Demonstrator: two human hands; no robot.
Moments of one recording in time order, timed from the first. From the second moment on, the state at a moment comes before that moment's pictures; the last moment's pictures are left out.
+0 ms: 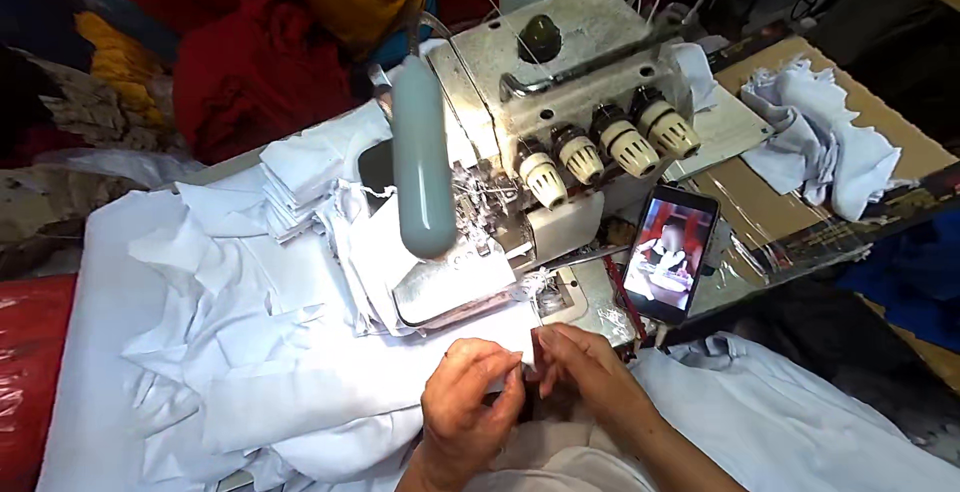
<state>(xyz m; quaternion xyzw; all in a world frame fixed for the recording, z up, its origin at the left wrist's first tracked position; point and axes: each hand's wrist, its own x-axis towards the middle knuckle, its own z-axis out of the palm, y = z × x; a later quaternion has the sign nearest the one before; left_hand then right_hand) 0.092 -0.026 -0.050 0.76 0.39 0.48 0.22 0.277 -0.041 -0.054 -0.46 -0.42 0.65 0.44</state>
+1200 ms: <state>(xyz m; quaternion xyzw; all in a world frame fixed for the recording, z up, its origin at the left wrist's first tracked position) 0.008 -0.003 0.018 0.67 0.40 0.45 0.44 0.242 -0.025 -0.053 -0.50 -0.45 0.57 0.47</state>
